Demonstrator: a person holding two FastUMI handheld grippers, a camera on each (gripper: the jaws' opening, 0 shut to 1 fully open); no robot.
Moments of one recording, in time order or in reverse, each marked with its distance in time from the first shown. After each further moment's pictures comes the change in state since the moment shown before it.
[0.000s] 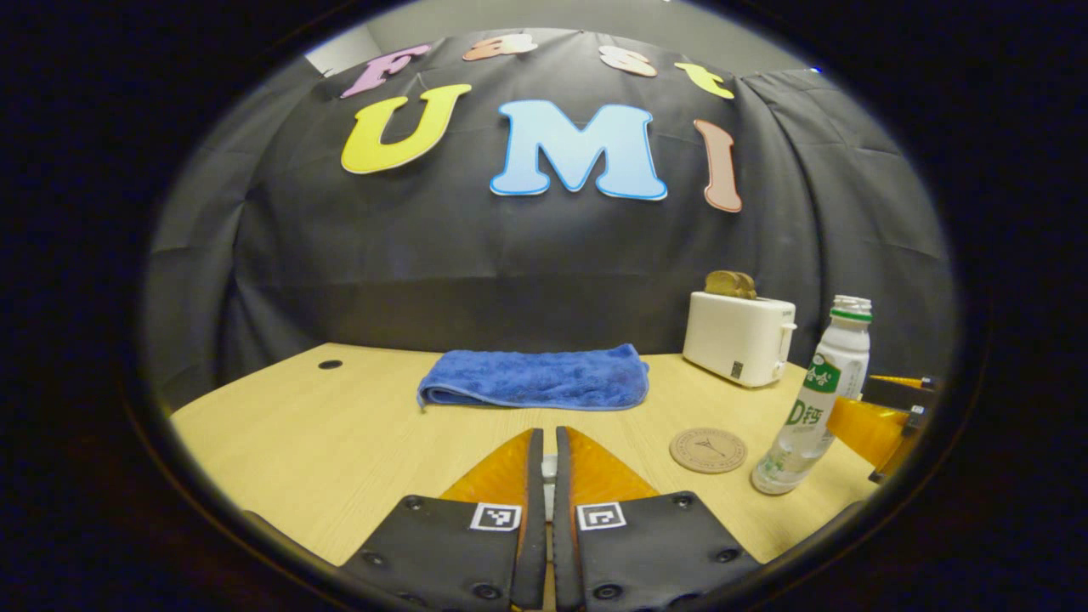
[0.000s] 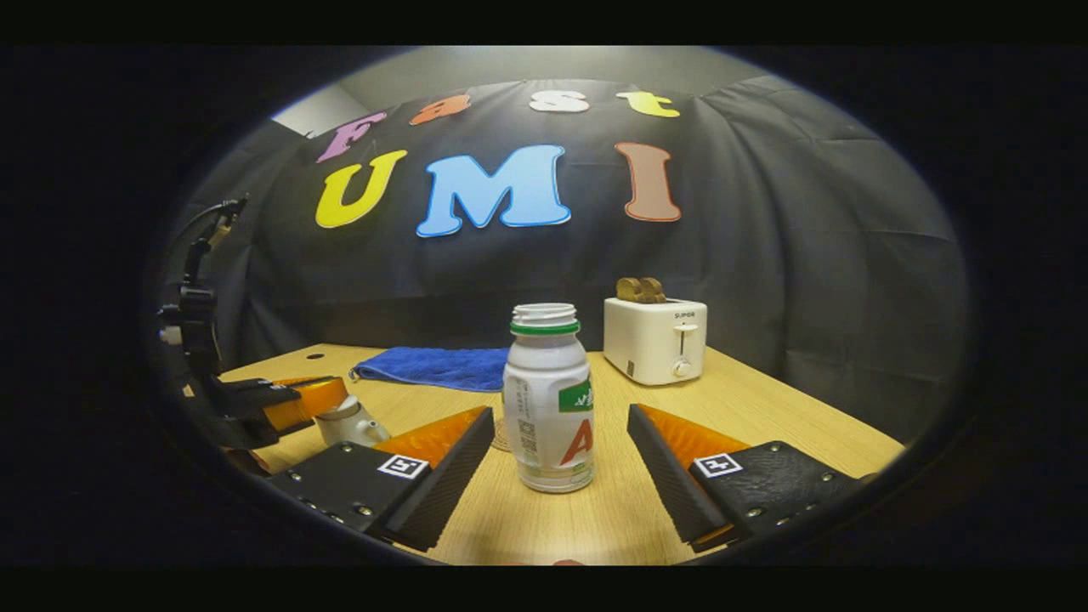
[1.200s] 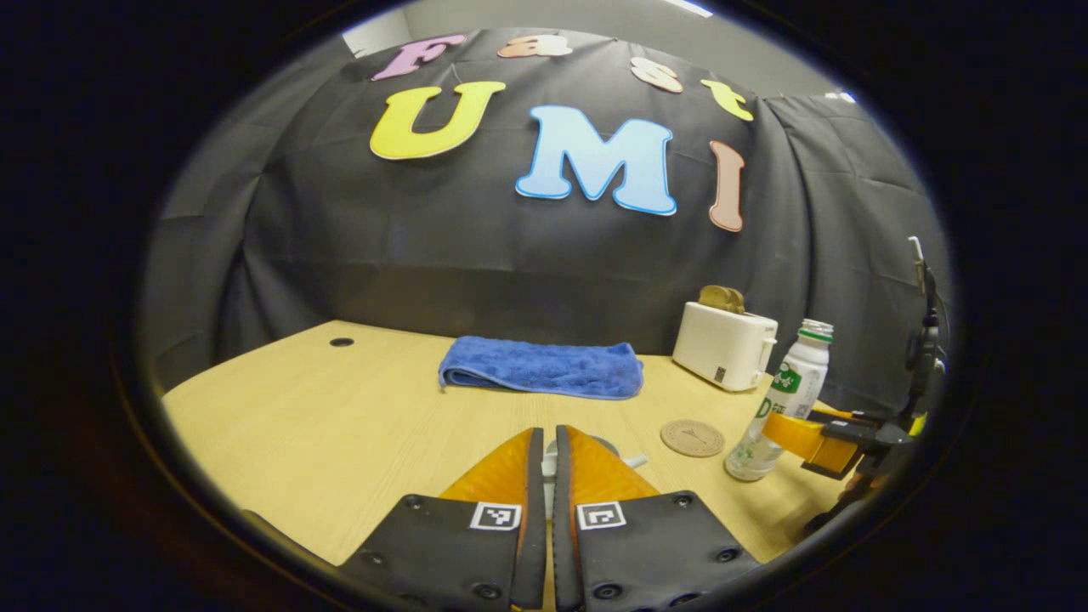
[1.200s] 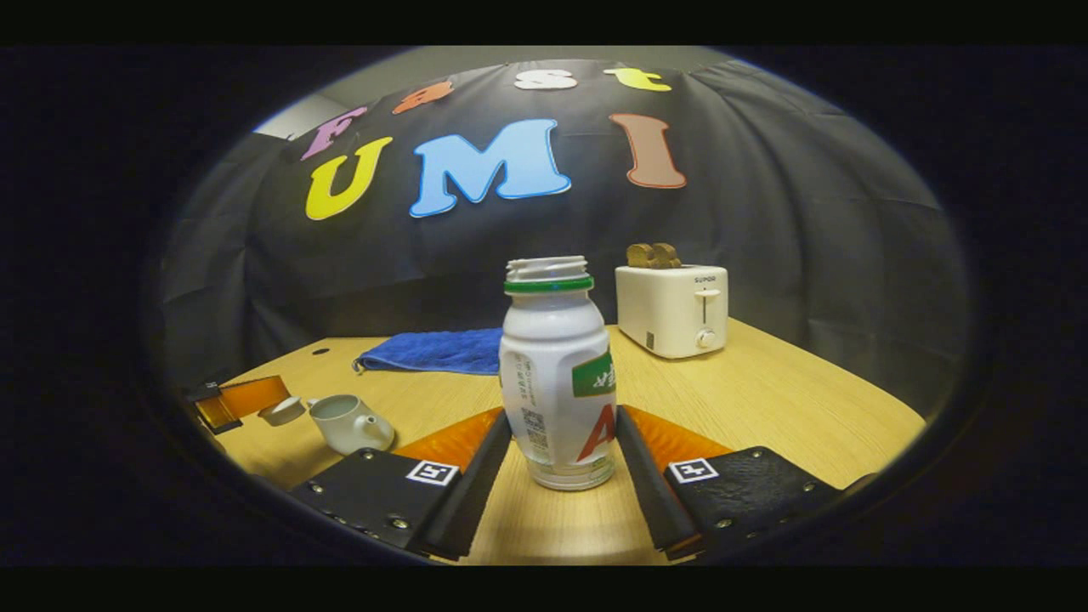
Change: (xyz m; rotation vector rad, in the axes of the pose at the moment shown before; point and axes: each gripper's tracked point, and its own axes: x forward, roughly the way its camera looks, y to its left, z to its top) left arm -0.053 0.032 -0.008 -0.081 0.038 -0.030; right arm 0.022 0.013 -0.024 0.074 0.104 0.036
